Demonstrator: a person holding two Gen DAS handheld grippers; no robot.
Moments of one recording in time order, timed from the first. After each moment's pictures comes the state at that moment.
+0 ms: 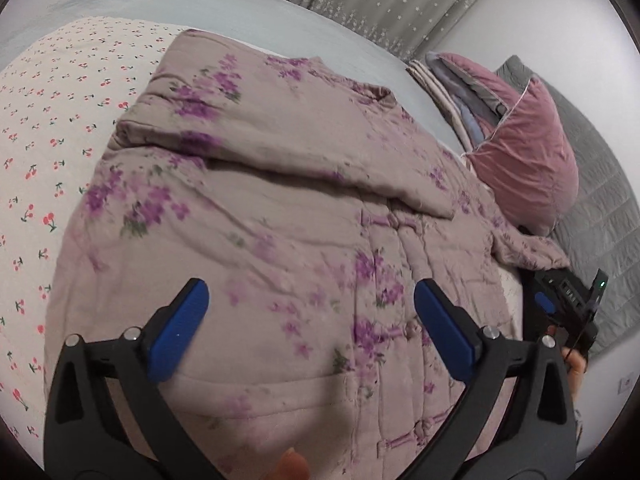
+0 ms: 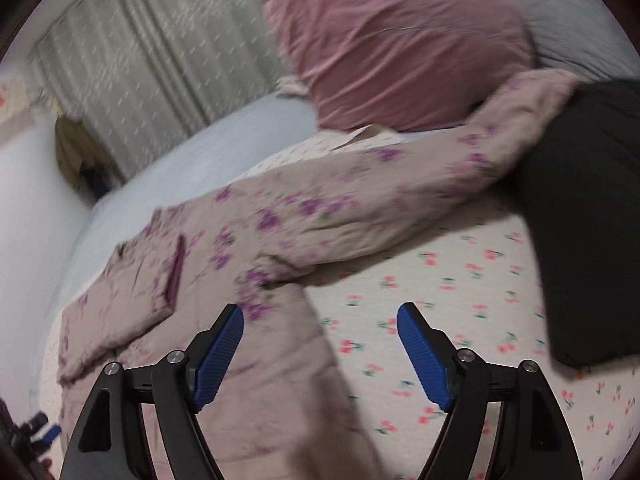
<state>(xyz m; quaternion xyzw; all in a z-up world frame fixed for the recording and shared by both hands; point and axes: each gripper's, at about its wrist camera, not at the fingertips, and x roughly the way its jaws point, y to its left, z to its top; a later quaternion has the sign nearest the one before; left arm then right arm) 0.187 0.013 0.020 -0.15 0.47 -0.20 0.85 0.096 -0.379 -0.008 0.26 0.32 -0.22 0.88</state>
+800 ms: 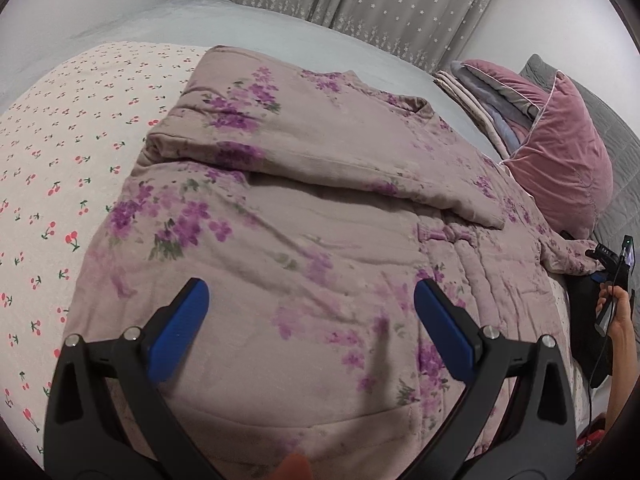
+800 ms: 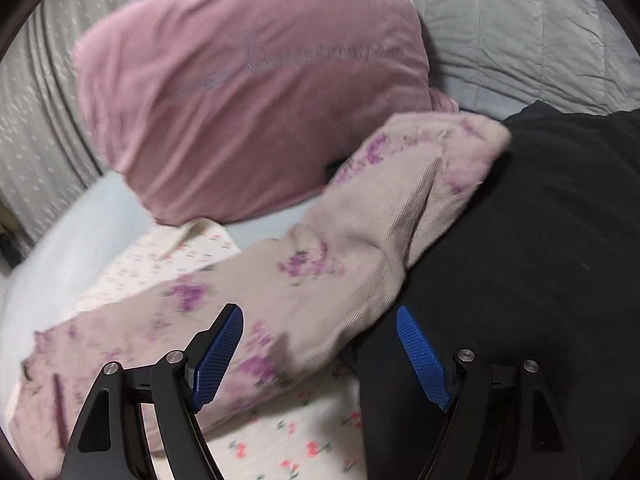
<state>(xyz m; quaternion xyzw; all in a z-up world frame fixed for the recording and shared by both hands) 0.194 0.021 -0.001 -0.12 0.43 -0.14 0.88 0.127 -0.587 0.004 0.26 0.32 -0.39 0.82</state>
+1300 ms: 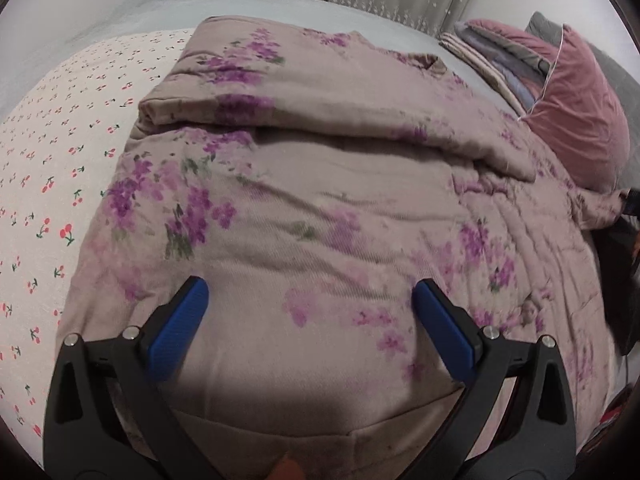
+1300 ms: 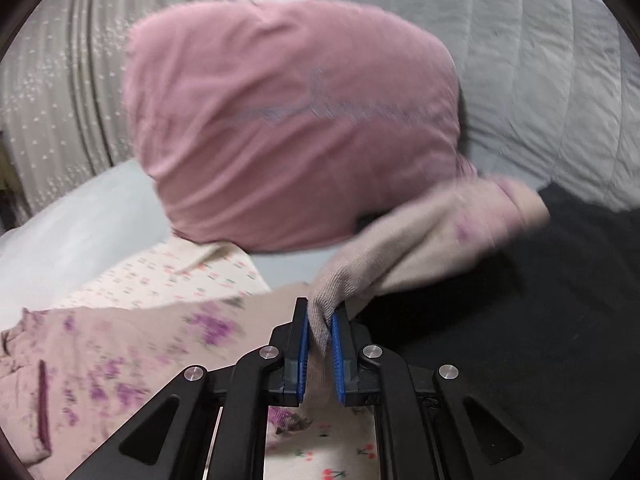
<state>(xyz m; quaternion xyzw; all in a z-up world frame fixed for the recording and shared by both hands) 0.195 0.012 -0.030 -0.05 0.47 -0.13 0.87 0.155 -0.544 0.044 0.15 0.28 -0.39 0.86</state>
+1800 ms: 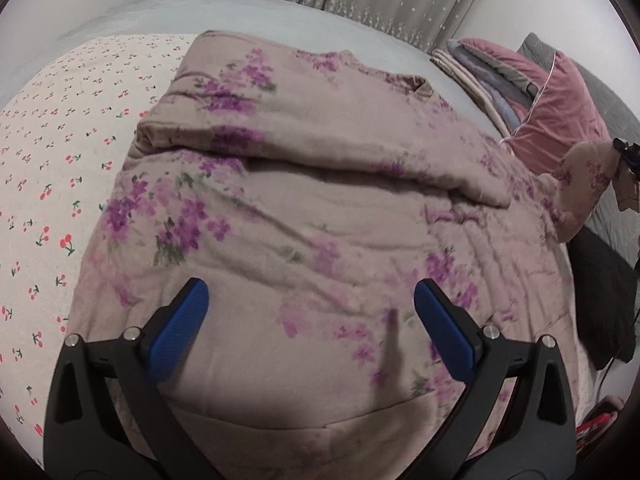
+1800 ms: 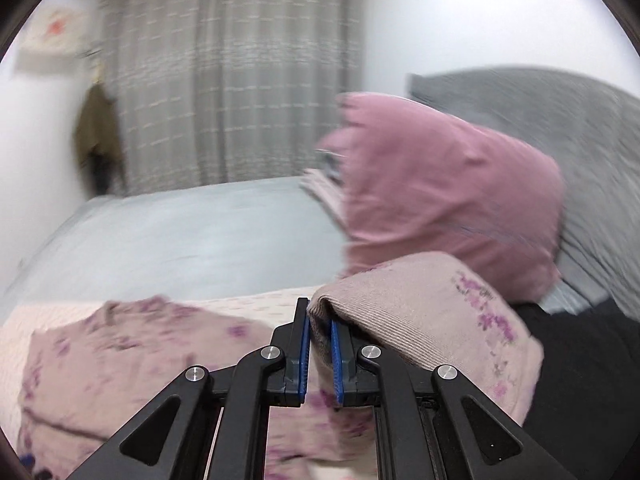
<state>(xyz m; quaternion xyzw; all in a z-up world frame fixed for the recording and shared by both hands) 0.198 0.023 -0.003 -0.10 0.46 -0.16 0.87 0.212 -0.345 0.145 0.03 0.23 -0.22 0.95</state>
